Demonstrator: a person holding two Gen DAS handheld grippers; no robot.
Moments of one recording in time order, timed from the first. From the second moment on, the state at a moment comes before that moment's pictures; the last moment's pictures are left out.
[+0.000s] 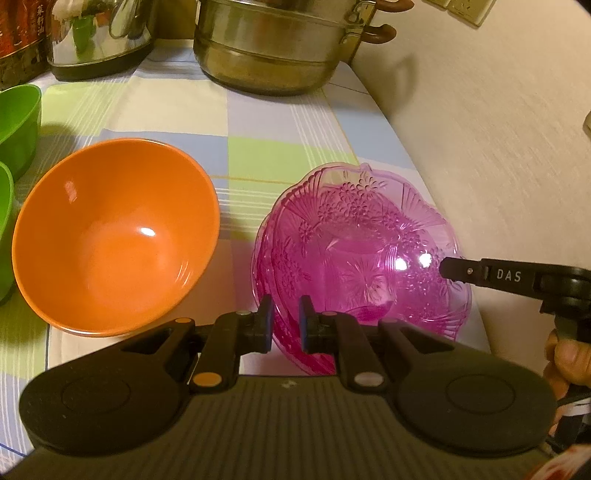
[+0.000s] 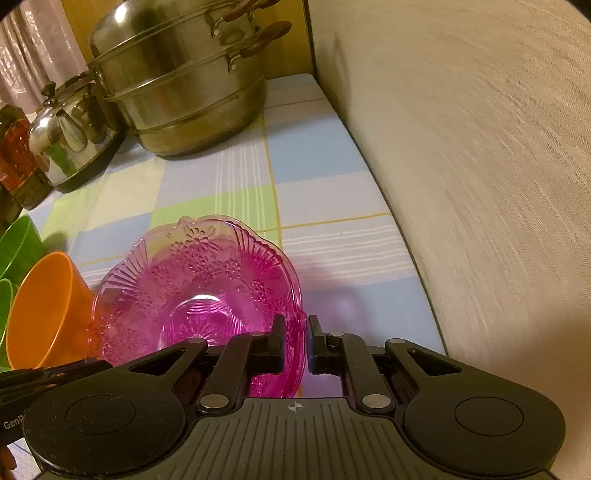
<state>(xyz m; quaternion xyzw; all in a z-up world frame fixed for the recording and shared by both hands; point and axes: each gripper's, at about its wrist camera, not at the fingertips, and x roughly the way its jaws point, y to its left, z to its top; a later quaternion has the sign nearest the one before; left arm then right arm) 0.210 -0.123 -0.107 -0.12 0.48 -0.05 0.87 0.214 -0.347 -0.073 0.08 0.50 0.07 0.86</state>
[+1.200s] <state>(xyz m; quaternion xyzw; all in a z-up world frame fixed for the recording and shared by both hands) 0.131 -0.105 -0.074 -0.14 0.43 -0.08 0.89 0.118 -0.346 -0.022 0.18 0.45 0.06 0.87</state>
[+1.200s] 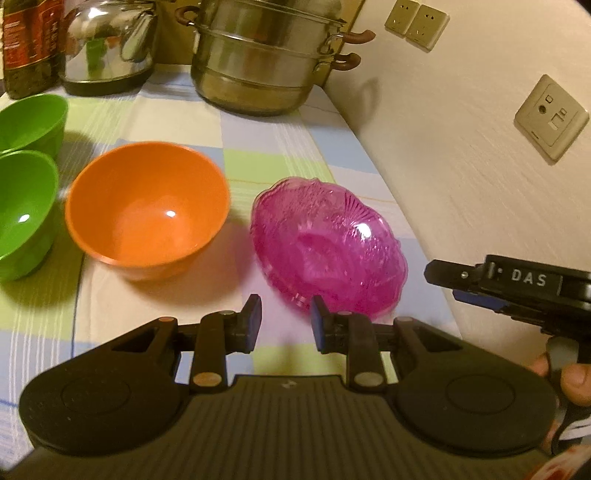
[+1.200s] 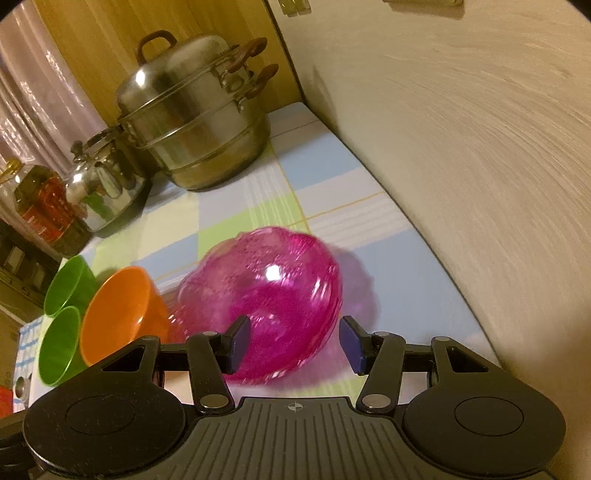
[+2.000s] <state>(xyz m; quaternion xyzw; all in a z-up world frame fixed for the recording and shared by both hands) 0.047 -0.023 -0.044 -0.14 0.42 -0.04 0.90 0.030 -0.268 0.015 0.14 0.45 0.10 0.88</state>
